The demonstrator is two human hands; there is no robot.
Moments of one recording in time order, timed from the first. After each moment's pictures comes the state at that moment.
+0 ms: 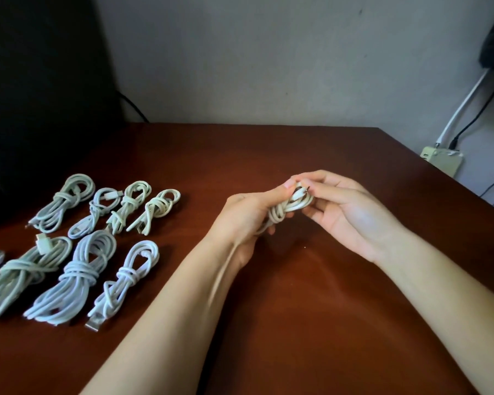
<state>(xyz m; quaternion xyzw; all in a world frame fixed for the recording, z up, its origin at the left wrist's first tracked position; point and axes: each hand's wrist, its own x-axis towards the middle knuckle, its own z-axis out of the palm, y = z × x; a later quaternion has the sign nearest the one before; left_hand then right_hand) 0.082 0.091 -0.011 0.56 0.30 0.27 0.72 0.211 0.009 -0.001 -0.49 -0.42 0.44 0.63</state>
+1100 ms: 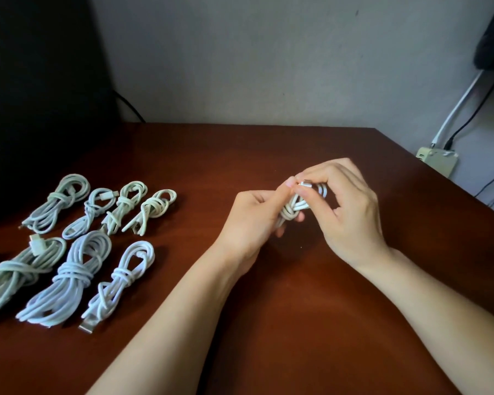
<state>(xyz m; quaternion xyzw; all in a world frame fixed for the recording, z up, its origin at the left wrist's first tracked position) 0.086 0.081 -0.016 0.66 0.24 0.30 0.65 0.213 0.012 -0.022 -0.55 -0.64 -0.27 0.47</state>
